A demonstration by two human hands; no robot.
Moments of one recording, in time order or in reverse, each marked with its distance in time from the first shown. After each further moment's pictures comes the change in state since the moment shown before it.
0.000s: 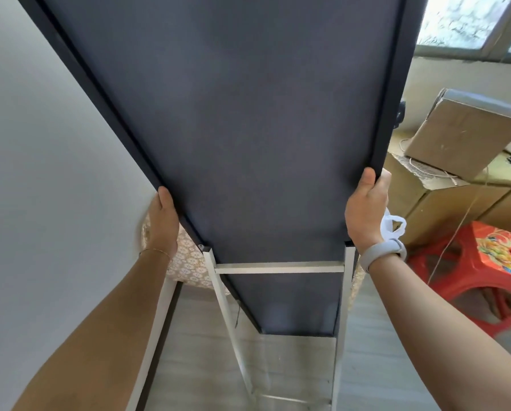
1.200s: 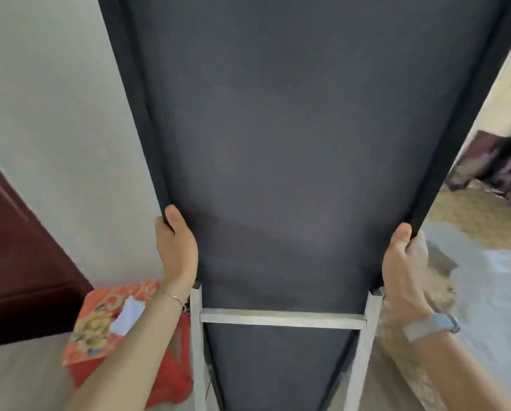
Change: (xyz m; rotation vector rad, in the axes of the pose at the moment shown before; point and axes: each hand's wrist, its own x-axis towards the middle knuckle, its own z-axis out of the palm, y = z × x) left_hand -0.517 0.083 0.046 0.203 1.555 0.181; right_hand -0.069 -0.013 -0.173 0.510 -1.111 -0.304
